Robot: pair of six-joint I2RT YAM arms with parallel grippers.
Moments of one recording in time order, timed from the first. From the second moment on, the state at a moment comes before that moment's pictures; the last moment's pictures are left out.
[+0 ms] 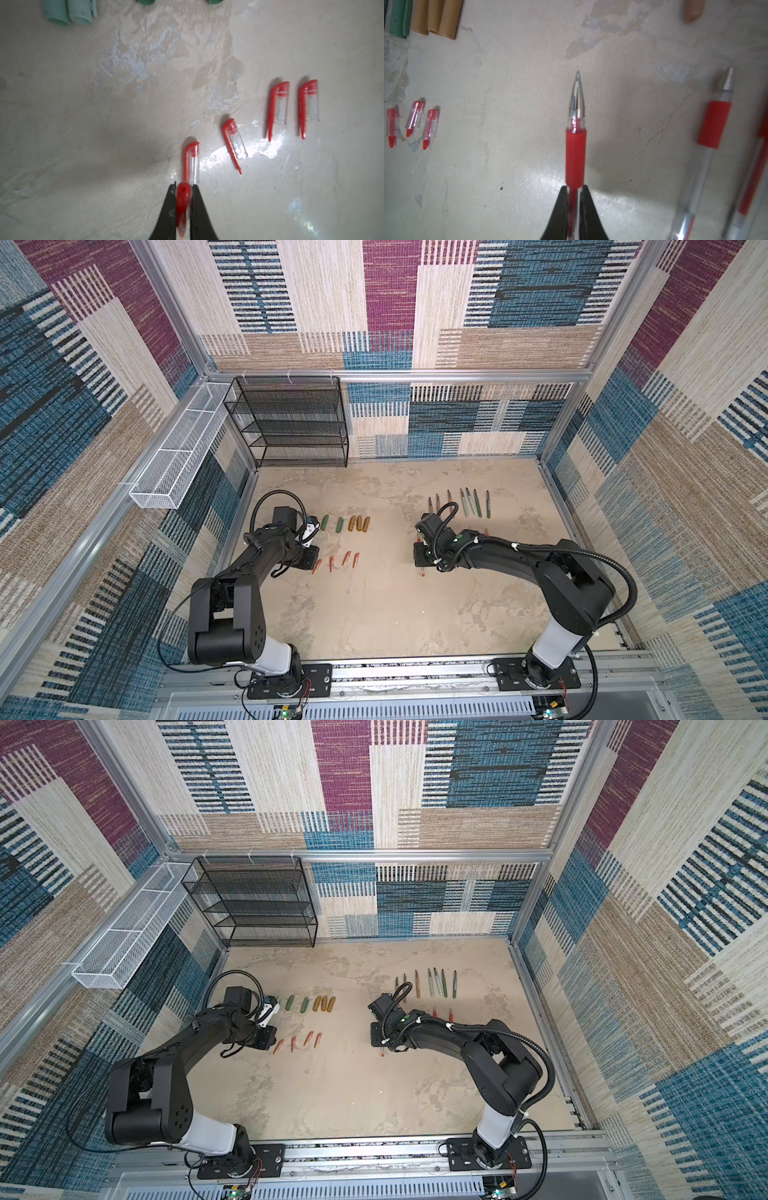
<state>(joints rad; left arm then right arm) 0.05 1.53 0.90 -0.67 0.18 0.29 0.72 1.74 1.04 -0.35 0.03 0.62</state>
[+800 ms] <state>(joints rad) 0.05 1.57 0.93 -0.64 0.08 0.29 0.64 1.80 1.05 -0.36 0.04 0.61</state>
